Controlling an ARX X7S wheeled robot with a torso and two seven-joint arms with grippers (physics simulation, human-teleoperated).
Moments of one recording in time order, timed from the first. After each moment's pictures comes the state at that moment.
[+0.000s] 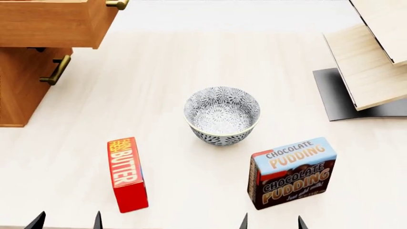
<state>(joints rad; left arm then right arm) -0.06 -0.07 0.07 -0.06 -0.10 -0.03 -0.09 0.07 0.07 -0.08 0.05 0.04 0.05 0.13</state>
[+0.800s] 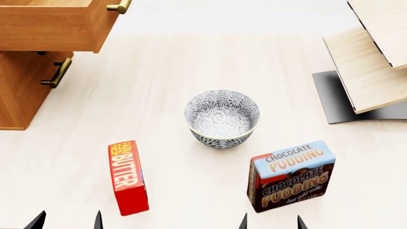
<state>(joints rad) -0.07 -0.11 0.13 -0.06 -0.14 -0.03 -0.14 0.09 0.11 -0.13 0.06 0.08 0.08 0.18</state>
